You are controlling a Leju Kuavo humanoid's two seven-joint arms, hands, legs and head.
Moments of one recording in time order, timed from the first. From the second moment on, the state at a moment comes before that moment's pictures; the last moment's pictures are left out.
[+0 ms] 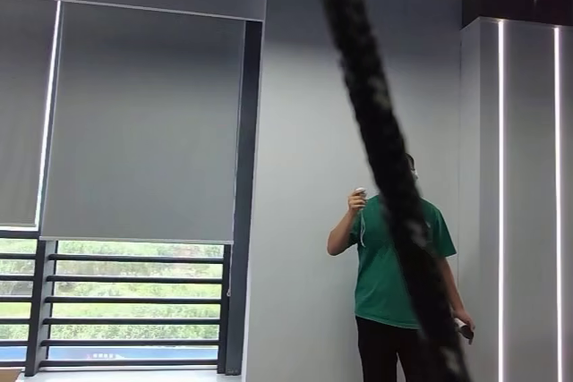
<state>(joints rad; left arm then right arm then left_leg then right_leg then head) -0.09 -0.06 1.40 -0.25 -1.07 -0.03 -0.33 0.11 0.11 0.18 -2.12 0.12 0.27 -0.65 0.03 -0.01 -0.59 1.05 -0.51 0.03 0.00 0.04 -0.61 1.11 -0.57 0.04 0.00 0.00</state>
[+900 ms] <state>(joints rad) -0.09 -0.05 1.40 -0.25 -1.07 -0.03 -0.32 0.08 0.11 0.19 -2.12 0.13 0.24 -0.65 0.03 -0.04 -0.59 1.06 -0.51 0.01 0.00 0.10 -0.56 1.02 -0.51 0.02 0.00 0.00</state>
